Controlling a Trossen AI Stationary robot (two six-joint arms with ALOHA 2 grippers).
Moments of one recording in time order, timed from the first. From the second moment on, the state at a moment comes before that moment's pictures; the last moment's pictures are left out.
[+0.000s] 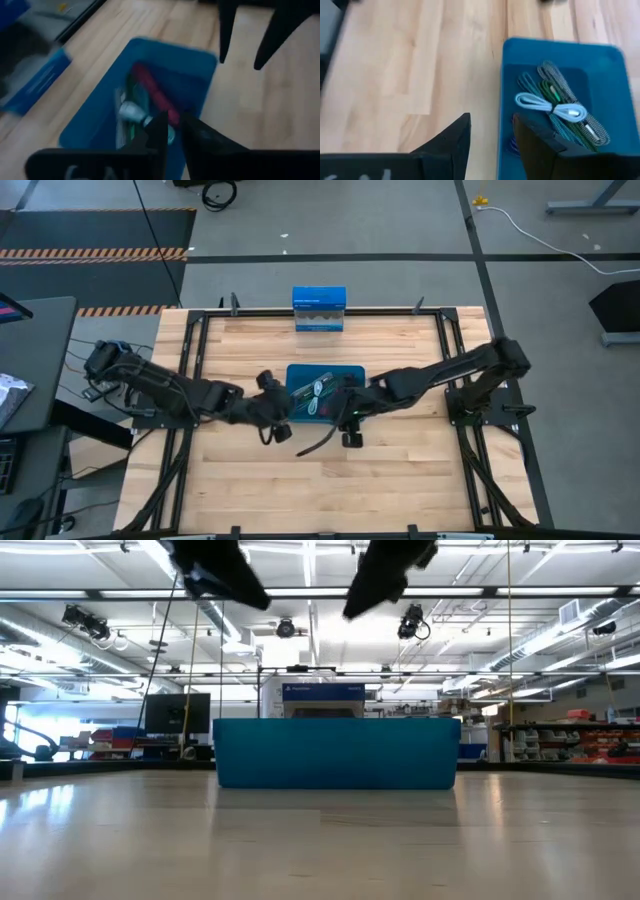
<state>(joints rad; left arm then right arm) -0.34 1.35 0.99 -0.37 -0.60 -0.41 0.22 1.69 1.40 -0.64 0.14 0.15</state>
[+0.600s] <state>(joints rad) -0.19 1.32 0.72 0.50 -0.19 -0.11 0.22 1.21 1.05 -0.48 0.14 0.19</state>
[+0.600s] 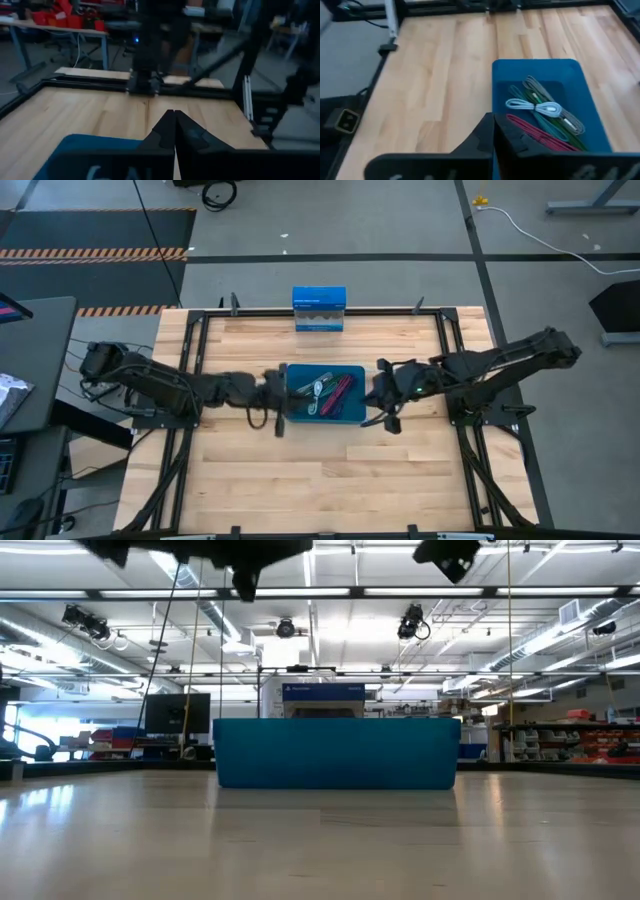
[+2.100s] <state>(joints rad) -0.19 0.19 0.01 0.38 -0.18 -0.15 0.27 0.02 0.25 -0.31 0.14 0.23</state>
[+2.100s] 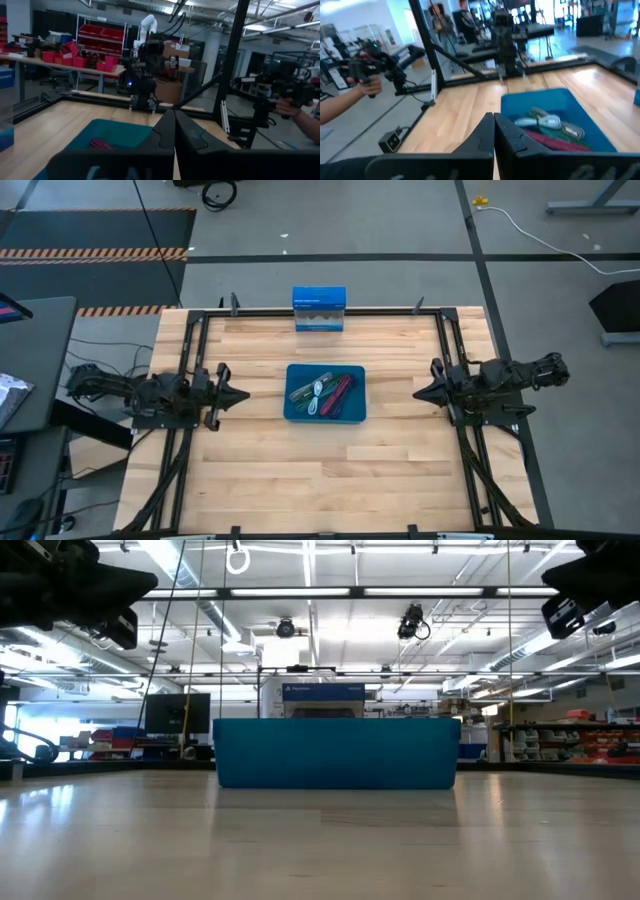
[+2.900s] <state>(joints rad) -0.19 0.16 0.01 0.32 -0.21 -0.17 0.26 0.01 0.01 0.16 0.20 -0.02</state>
